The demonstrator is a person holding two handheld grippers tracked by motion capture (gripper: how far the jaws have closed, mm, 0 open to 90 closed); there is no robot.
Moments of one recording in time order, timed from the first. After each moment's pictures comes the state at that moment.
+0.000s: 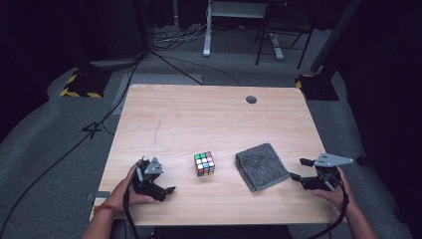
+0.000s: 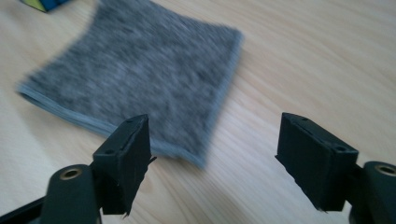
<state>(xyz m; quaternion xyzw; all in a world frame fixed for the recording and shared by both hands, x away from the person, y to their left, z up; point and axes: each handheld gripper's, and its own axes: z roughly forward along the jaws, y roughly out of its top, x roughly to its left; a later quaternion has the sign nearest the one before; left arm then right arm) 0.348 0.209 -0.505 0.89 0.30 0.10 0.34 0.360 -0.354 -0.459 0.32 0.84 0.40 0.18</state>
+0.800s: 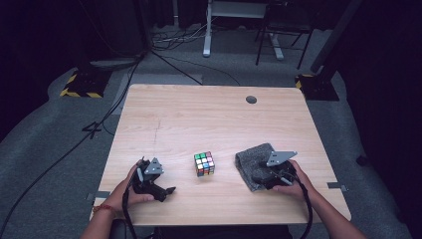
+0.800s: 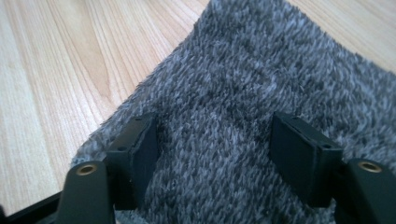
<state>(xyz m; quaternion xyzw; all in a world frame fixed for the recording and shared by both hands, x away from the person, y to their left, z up) 0.347 0.207 -0.505 0.89 0.30 0.11 0.34 0.390 -0.246 -0.491 0.22 0.90 0.35 0.10</state>
